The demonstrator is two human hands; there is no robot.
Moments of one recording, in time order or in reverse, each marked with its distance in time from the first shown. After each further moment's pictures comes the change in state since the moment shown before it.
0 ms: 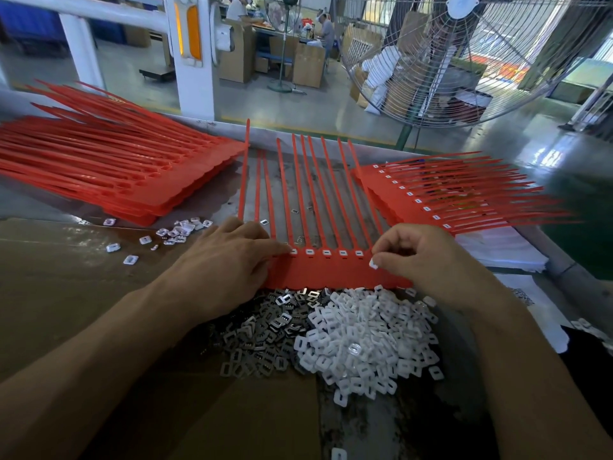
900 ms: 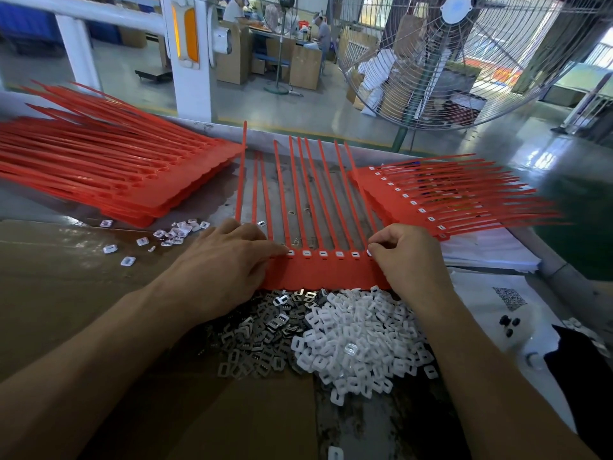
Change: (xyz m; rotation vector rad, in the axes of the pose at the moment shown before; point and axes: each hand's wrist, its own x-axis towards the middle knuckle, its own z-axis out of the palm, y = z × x) left_hand -0.001 -0.001 0.001 0.000 0.002 0.004; right_hand 0.020 0.008 0.035 -0.212 0.400 0.146
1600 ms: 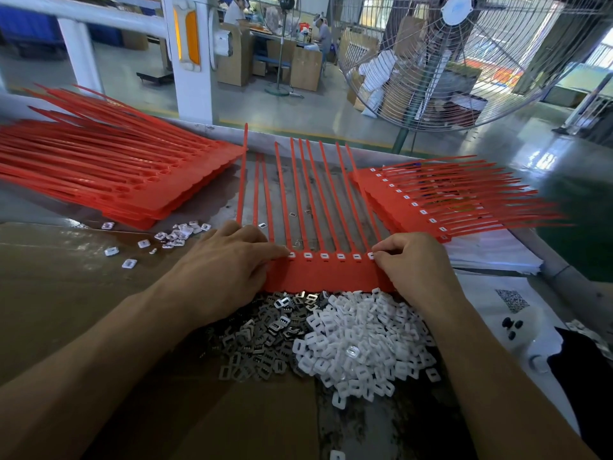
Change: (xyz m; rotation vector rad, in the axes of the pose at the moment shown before) left_hand 0.001 0.000 0.000 0.000 0.002 -0.006; right_hand -0.004 0.004 -0.009 -0.015 -0.078 0.050
